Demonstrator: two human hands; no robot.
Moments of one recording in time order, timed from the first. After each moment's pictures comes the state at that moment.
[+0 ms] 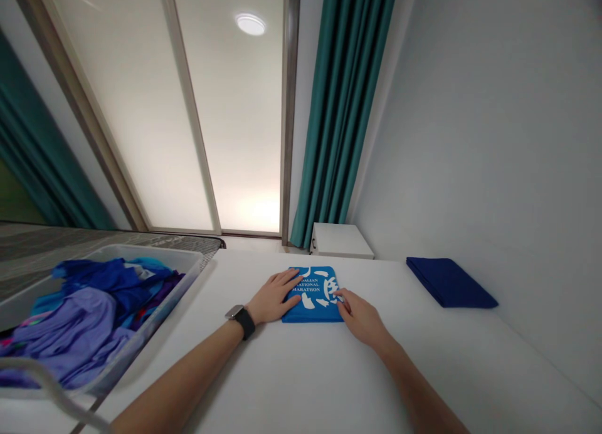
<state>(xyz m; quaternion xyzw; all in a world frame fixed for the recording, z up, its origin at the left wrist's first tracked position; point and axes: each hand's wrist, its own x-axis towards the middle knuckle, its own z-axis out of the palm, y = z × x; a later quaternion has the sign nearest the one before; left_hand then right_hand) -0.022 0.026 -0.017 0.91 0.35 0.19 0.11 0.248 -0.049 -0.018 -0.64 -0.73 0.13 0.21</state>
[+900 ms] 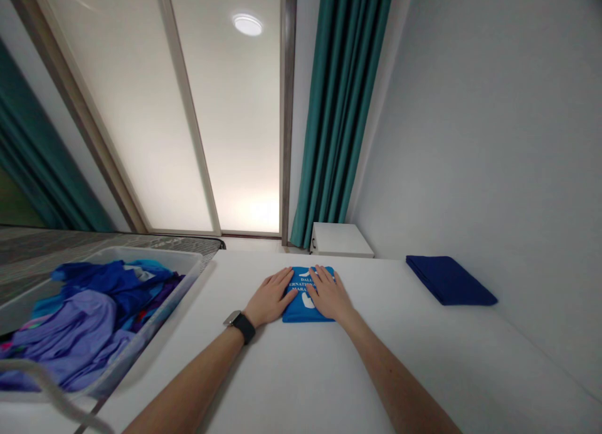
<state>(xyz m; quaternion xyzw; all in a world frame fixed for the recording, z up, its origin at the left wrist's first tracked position) -0.022 0.023 -0.025 0.86 0.43 0.23 0.11 0.189 0.009 -0.029 -0.61 -0.77 0.02 0.16</state>
